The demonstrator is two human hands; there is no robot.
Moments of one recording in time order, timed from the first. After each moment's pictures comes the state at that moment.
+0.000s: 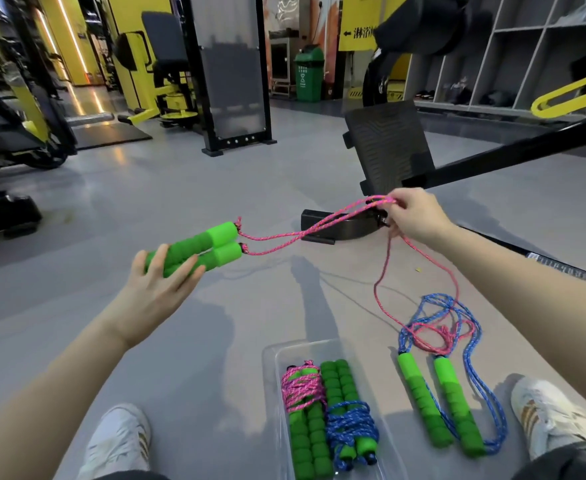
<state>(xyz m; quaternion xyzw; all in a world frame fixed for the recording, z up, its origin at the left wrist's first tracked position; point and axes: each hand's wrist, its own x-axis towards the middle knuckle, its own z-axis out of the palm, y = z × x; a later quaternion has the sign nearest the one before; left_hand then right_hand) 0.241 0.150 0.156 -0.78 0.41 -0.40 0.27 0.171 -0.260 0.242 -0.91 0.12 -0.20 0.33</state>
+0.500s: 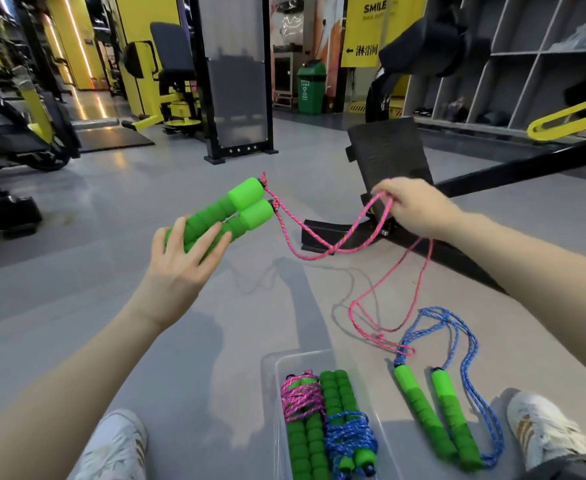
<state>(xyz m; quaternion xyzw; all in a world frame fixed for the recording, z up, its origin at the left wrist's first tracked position) 0.234 0.107 0.188 -0.77 0.36 -0.50 0.12 0.169 -0.255 0.284 -0.99 0.00 -0.16 0.03</state>
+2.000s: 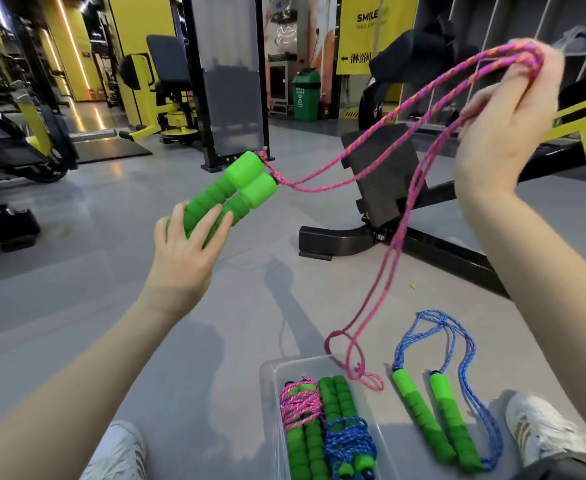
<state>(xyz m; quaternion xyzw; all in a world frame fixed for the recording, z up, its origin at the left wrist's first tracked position) 0.236 0.084 0.213 -0.77 0.32 -0.55 0.05 0.111 -0.219 0.360 -0.59 -0.04 -0.67 0.45</state>
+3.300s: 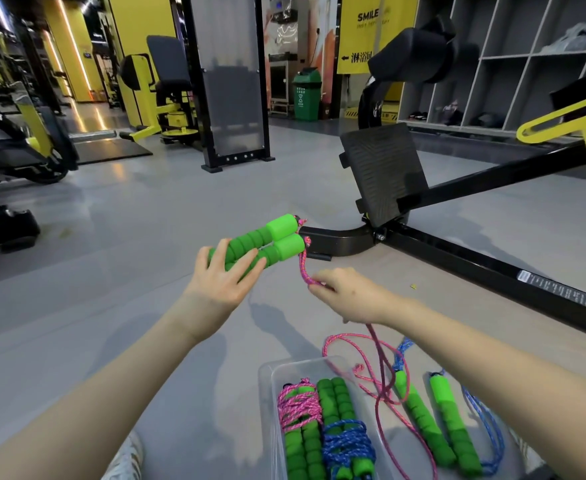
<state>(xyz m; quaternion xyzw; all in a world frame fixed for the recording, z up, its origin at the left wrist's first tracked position) 0.228 0.059 0.176 -0.76 0.44 -0.46 0.13 0.136 -0.165 0.210 -0.98 -0.09 -0.05 0.20</state>
